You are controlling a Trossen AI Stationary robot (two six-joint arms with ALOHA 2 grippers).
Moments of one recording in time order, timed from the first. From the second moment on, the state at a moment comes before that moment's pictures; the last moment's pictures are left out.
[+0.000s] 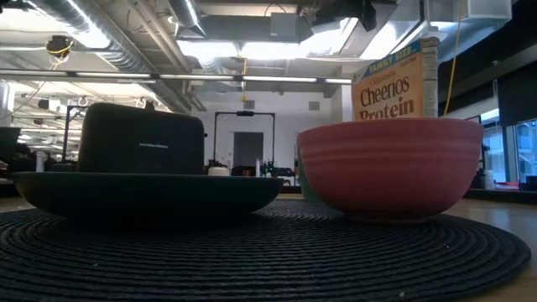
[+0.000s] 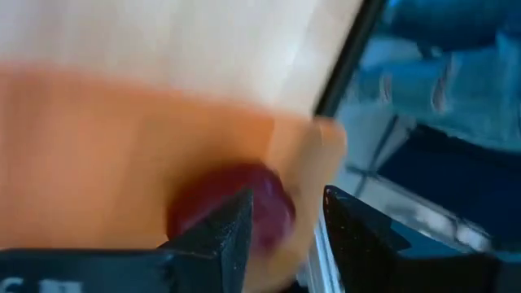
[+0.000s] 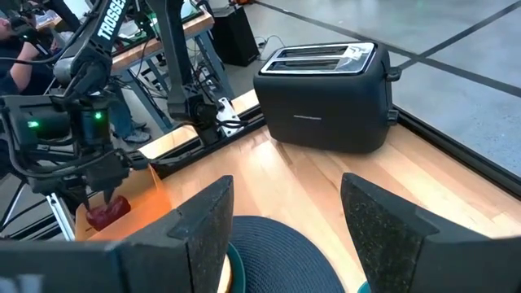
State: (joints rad) left arm -0.84 1.11 0.68 -0.53 0.25 -1.39; right arm -0.07 1.20 1.17 -0.29 0.14 0.42
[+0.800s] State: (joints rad) left arm -0.90 1.21 0.73 -0.50 0.30 -0.66; right arm -0.07 1.20 1.17 -0.40 0.20 0.40
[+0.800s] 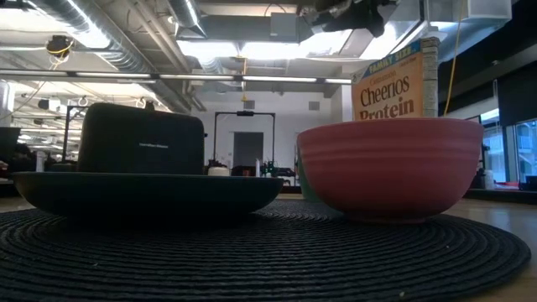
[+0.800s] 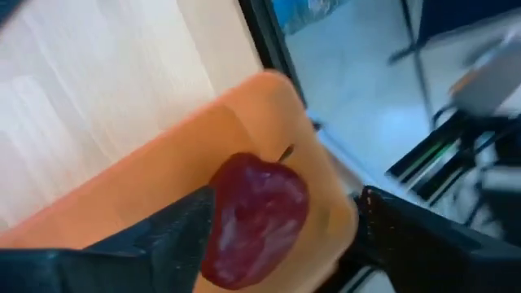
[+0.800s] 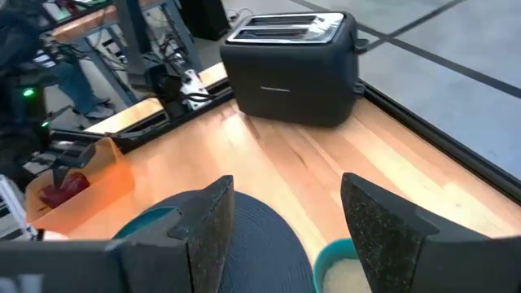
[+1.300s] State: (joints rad) left arm -0.97 1.37 0.73 -0.54 0.27 -0.50; right arm -0.07 1.20 1.17 -0.42 0.30 0.47
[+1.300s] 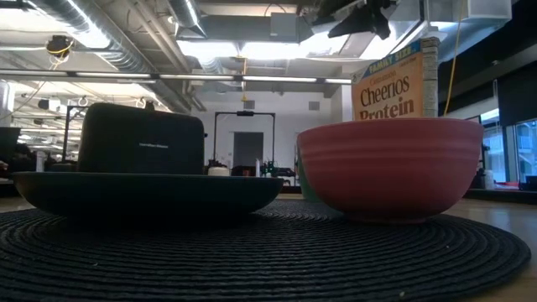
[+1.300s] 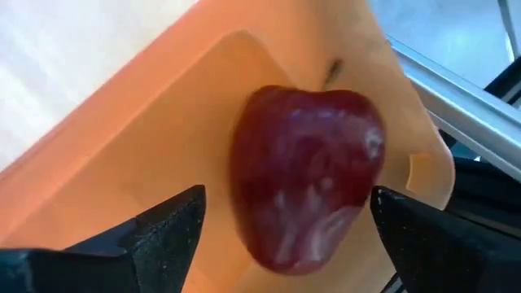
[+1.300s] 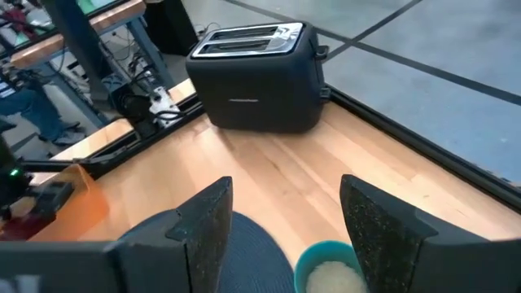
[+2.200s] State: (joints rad) left arm -1.03 1.37 0.68 -0.49 0.12 -0.49; right arm -0.07 1.20 1.16 -0.41 0.39 0.55
